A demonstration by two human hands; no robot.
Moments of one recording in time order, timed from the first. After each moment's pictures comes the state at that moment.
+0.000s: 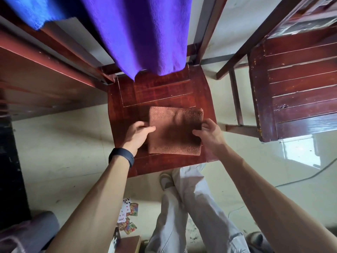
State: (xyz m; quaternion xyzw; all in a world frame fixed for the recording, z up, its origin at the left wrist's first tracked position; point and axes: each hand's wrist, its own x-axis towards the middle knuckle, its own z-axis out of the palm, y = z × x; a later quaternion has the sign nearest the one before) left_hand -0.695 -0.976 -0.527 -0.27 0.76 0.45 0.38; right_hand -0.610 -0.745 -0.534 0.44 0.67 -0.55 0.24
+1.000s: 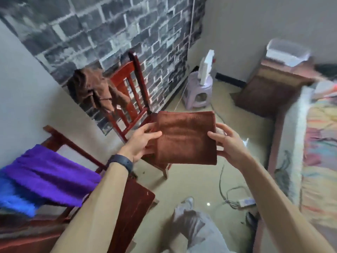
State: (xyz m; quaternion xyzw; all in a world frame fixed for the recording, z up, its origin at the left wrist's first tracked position) left_hand -0.566 -0.677 -0.048 0.22 0.61 0.48 0.59; right_hand -0.294 -0.588 -0.040 0.51 0.44 -0.68 -0.28
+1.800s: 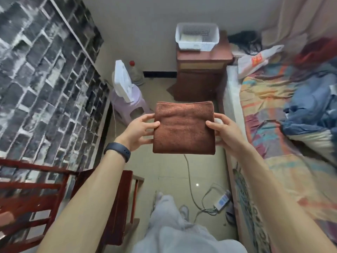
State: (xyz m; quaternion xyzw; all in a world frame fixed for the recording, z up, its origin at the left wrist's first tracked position) left_hand -0.336 -0.183 -0.068 0.34 0.57 0.27 0.70; right_hand -0.052 -0.236 -0.063 0.61 0.30 -0.60 -0.42
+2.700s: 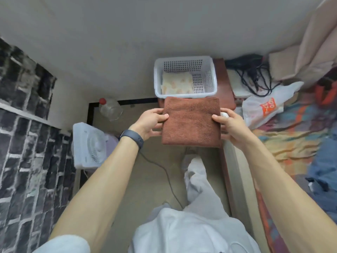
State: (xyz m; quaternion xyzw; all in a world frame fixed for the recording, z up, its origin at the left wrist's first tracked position) left_hand -0.158 0.405 -0.132 0.35 0.58 0.16 0.72; right_hand 0.100 0.318 -0.126 0.67 0.21 -0.58 -0.40
